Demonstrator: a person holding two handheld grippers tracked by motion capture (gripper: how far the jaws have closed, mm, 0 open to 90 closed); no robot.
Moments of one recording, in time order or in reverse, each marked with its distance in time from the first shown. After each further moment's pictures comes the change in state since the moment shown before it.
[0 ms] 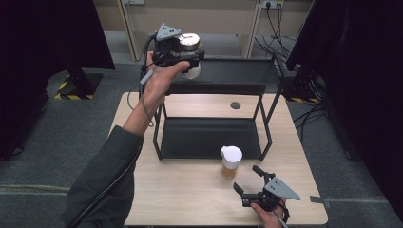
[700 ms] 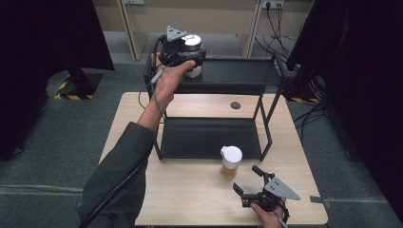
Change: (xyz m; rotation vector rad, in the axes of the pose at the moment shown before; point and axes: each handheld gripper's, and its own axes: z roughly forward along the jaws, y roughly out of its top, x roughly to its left) left arm -0.007 -0.012 0.029 0.009 0.081 -0.004; right arm 0.000 0.000 0.000 0.001 0.009 0.000
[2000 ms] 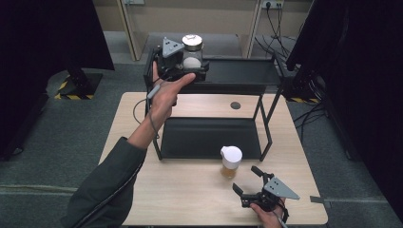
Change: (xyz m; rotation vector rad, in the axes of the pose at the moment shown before) left arm -0.022 -0.027 -0.040 -0.052 -0.016 -0.029; right arm -0.001 -0.001 0.001 0.004 0.007 0.008
